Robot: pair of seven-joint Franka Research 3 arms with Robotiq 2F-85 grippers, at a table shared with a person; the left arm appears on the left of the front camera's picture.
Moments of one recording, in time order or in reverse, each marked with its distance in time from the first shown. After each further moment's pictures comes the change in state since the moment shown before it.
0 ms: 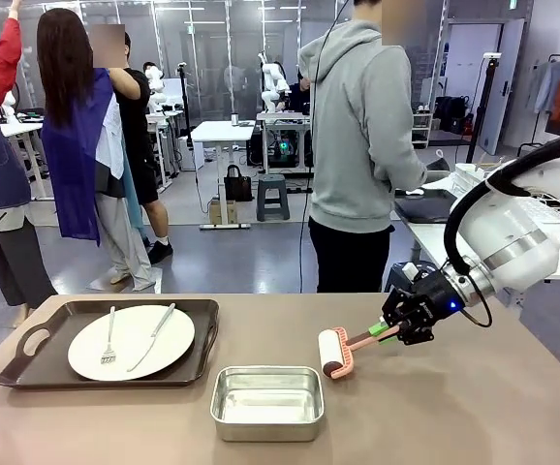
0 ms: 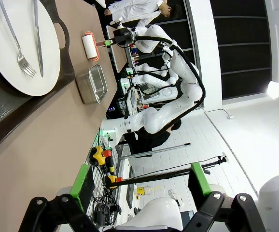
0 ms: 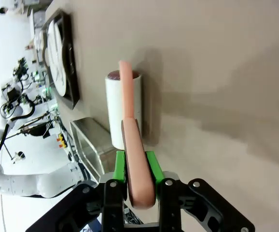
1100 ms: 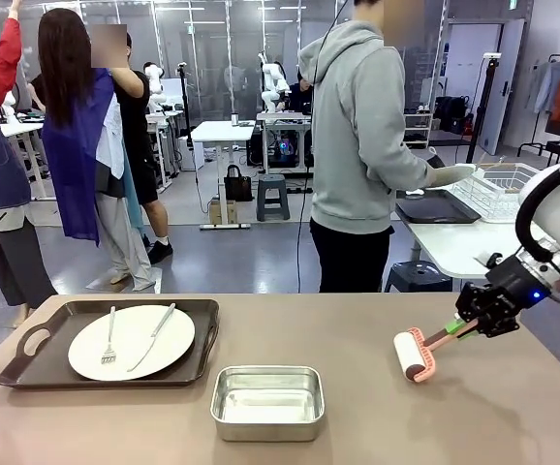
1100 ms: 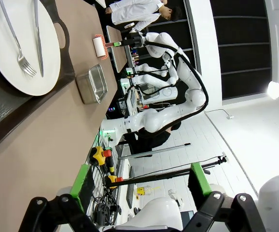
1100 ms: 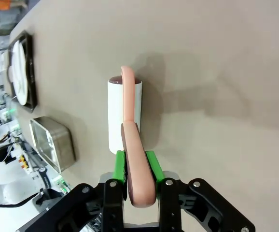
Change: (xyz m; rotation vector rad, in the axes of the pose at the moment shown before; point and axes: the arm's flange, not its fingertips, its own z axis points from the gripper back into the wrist) left arm 0.000 0.000 0.000 0.000 -0.001 0.000; right arm -0.037 -0.028 0.129 -0.262 -0.136 0.031
